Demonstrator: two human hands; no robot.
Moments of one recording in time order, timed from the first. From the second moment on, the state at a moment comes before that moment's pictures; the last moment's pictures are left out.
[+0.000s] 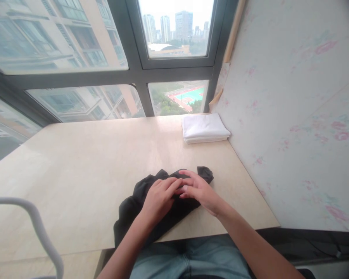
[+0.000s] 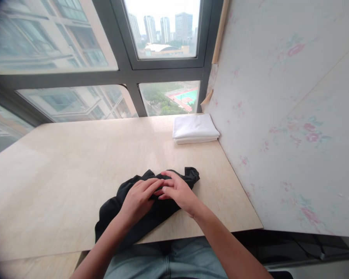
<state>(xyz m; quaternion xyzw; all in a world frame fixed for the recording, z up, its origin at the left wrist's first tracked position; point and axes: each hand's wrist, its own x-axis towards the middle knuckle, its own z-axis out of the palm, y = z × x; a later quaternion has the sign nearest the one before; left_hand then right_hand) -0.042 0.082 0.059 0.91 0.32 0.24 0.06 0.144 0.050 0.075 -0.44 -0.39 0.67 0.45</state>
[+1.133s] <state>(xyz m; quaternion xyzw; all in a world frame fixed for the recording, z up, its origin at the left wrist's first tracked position) -0.104 0.134 0.049 0.48 0.55 0.42 0.54 0.248 0.093 0.092 -0.57 -0.57 0.50 0.32</state>
